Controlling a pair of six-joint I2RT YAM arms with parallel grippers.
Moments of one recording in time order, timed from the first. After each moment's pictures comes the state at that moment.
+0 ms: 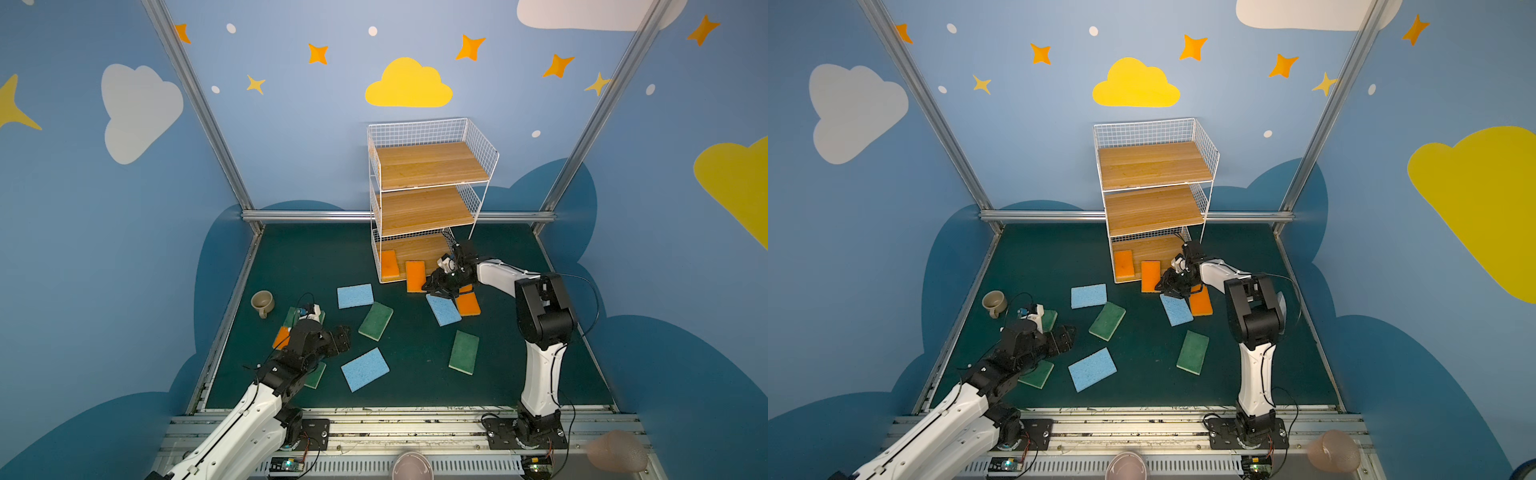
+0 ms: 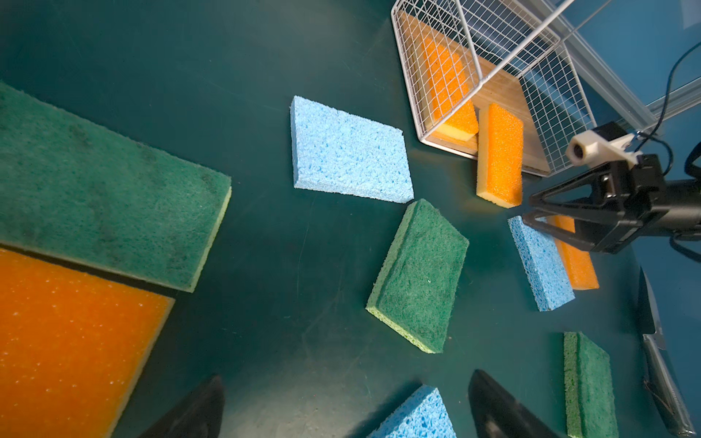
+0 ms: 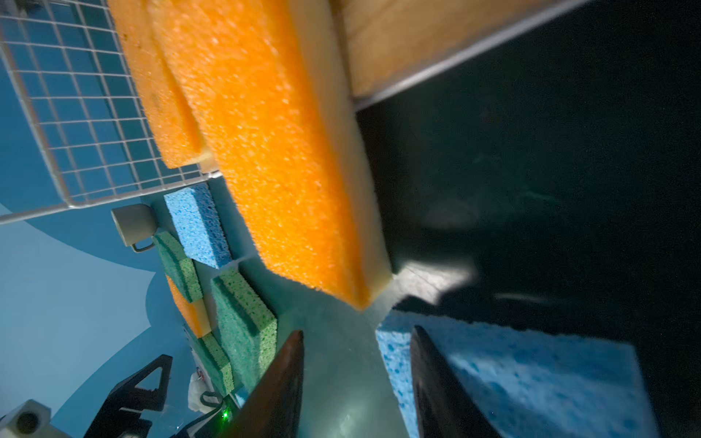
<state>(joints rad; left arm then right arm) -0.41 0.70 0.34 -0.32 -0.03 -0.65 0.33 2.07 1.38 -0.48 -0.60 0.55</state>
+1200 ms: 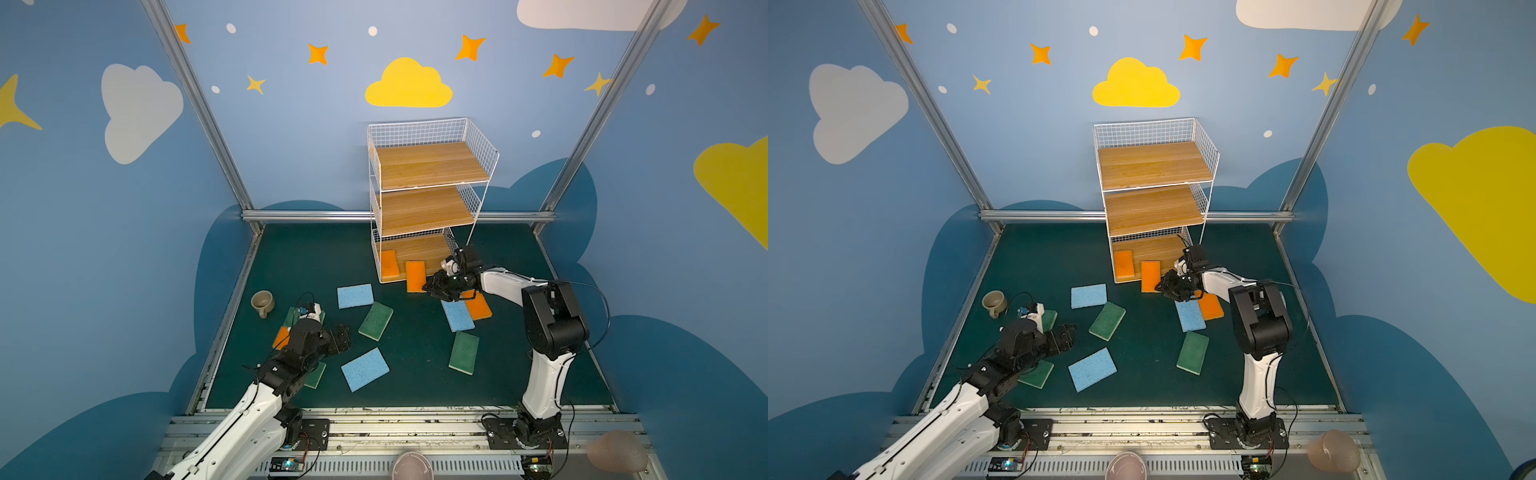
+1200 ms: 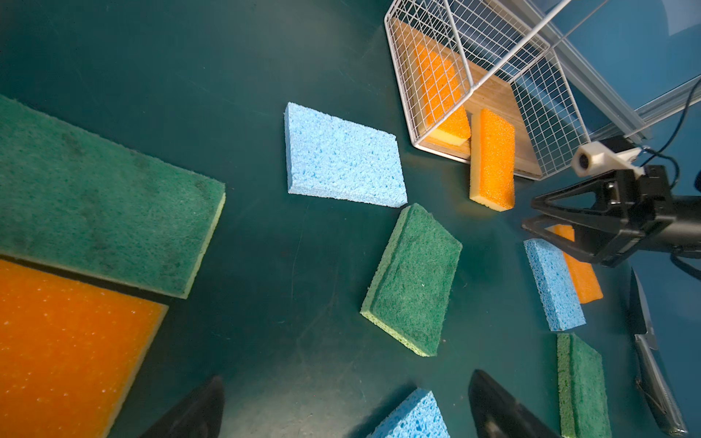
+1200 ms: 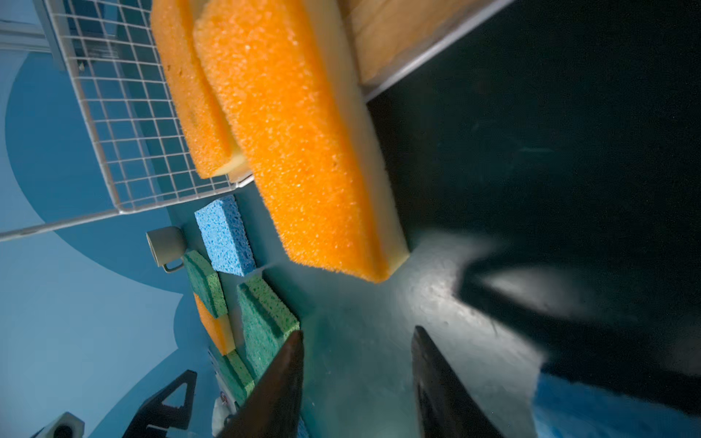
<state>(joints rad) -0.41 0.69 0.33 -0.31 -0.03 -0.66 0.35 1.98 1.24 -0.28 -0.59 0.73</state>
